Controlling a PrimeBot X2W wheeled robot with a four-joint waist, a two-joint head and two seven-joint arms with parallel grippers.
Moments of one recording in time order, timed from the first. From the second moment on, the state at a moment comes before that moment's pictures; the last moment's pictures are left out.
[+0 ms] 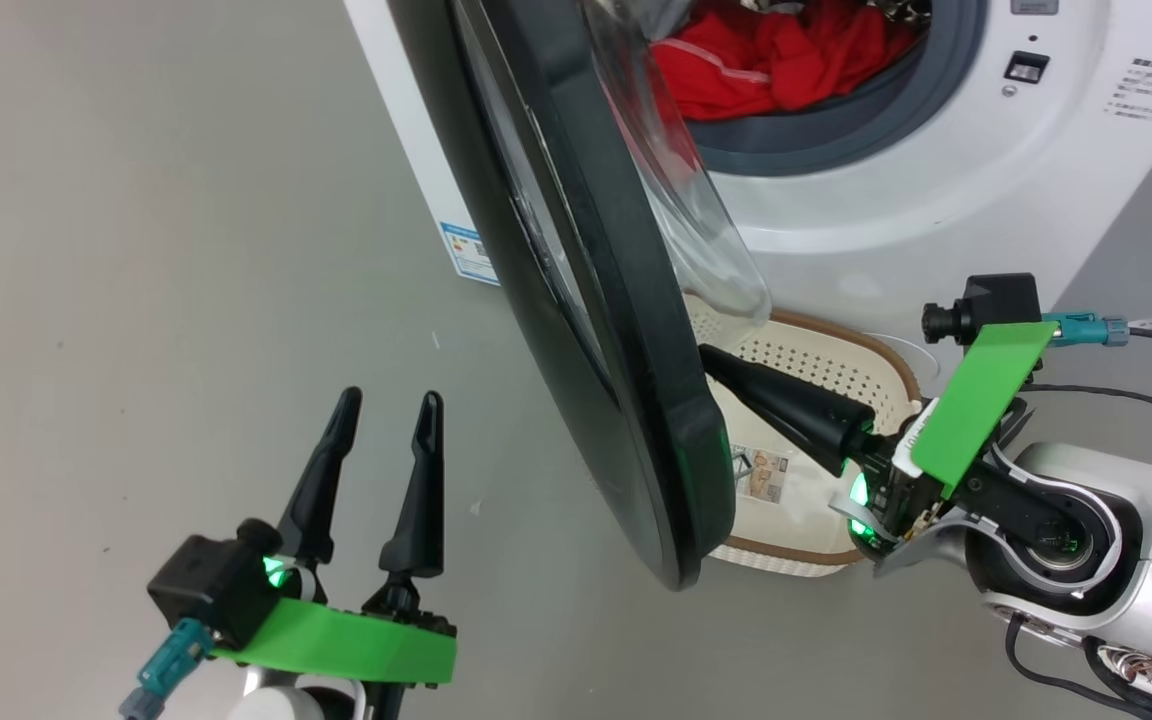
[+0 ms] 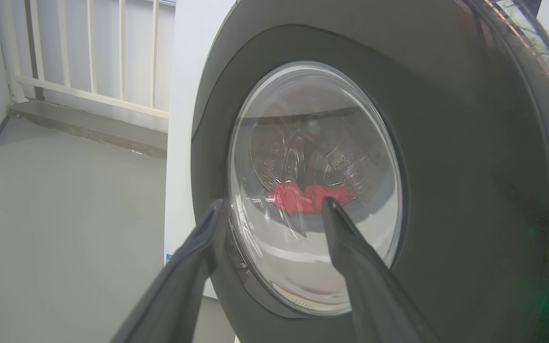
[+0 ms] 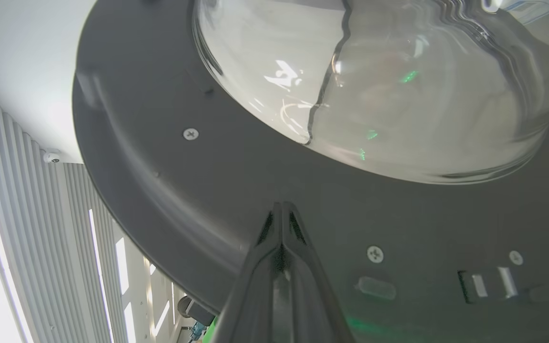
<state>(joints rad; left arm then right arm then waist) -0.22 0.04 -0.23 0.08 -0.43 0.00 -0.25 -0.98 -0.70 1.28 -0.10 2.46 0.13 -0.16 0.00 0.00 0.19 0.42</state>
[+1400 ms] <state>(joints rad) -0.20 0.04 -0.26 0.08 -0.44 0.01 -0.25 -0.88 -0.61 1.29 -0.02 2.44 0.13 -0.07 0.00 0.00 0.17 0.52</state>
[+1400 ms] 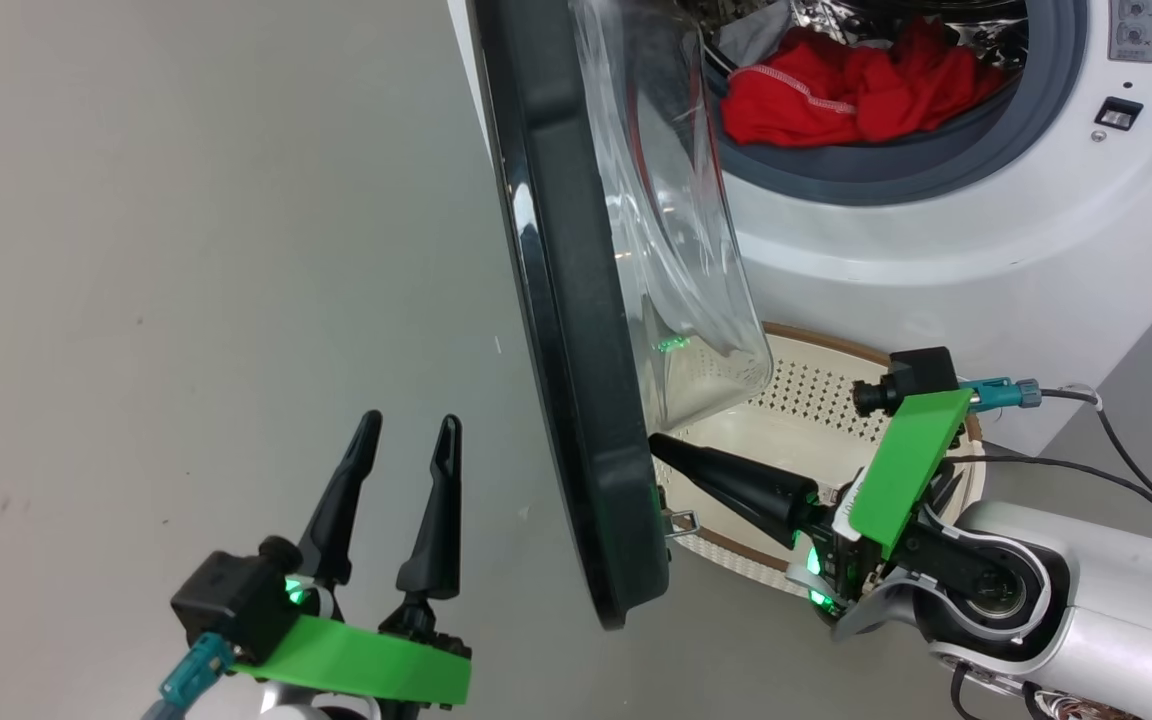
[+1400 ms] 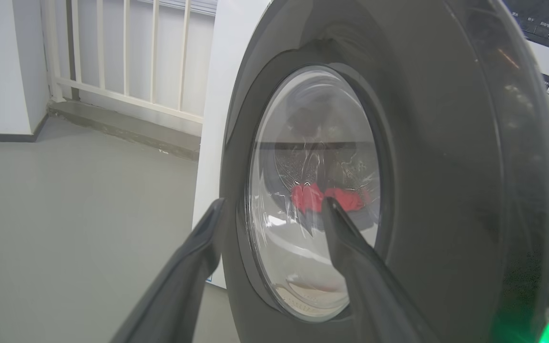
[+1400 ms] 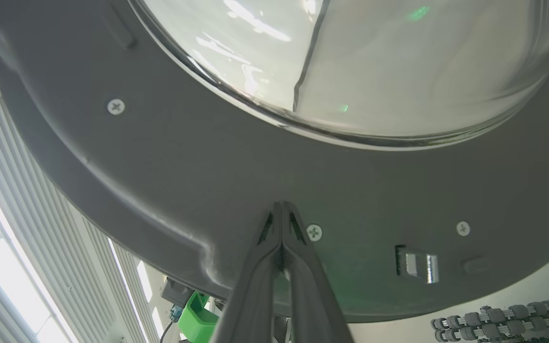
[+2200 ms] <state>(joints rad) -0.17 0.04 -0.22 0.08 -0.43 0.03 -0.25 -0.86 -0.58 1.29 0.33 1.88 0.13 -0.25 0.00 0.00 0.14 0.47</state>
